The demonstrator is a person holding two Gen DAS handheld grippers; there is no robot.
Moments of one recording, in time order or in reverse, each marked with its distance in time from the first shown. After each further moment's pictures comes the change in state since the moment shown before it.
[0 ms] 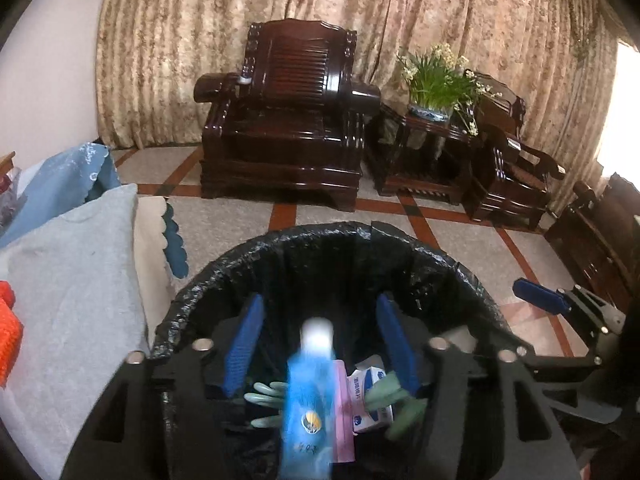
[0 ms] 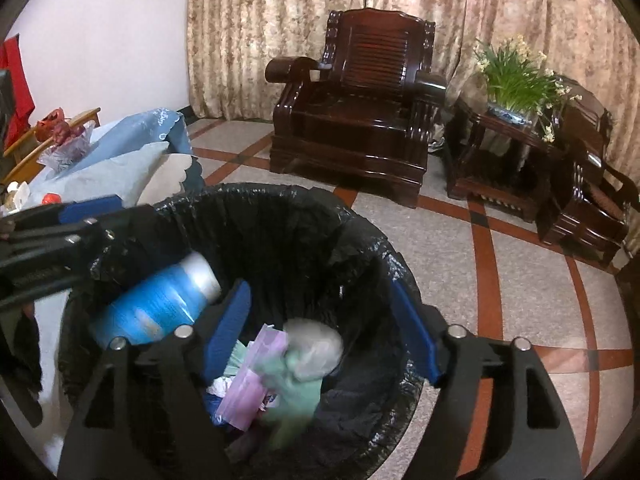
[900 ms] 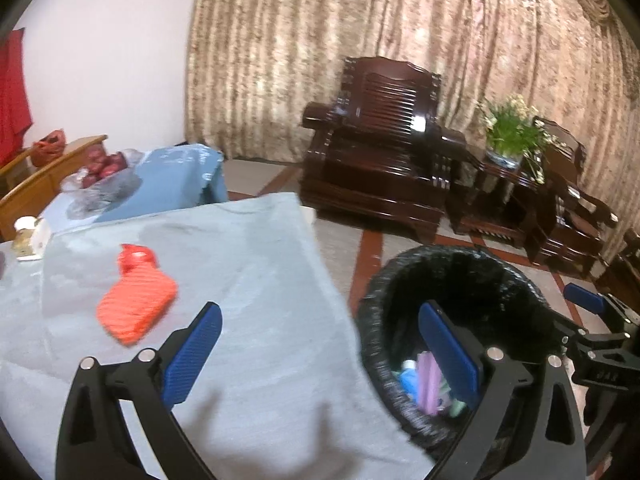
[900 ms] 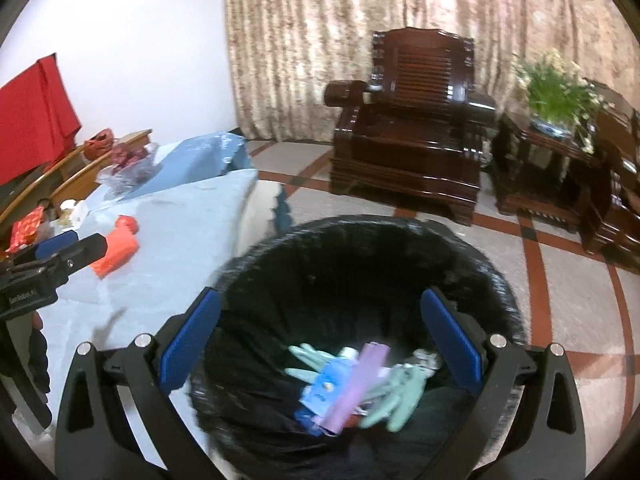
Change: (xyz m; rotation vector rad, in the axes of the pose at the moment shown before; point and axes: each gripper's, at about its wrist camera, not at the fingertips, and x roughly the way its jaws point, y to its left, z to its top) left arm -0.141 0.123 -0.040 -0.132 -0.118 0.256; right arm -0.053 0.096 0.024 0.006 -0.074 0.199
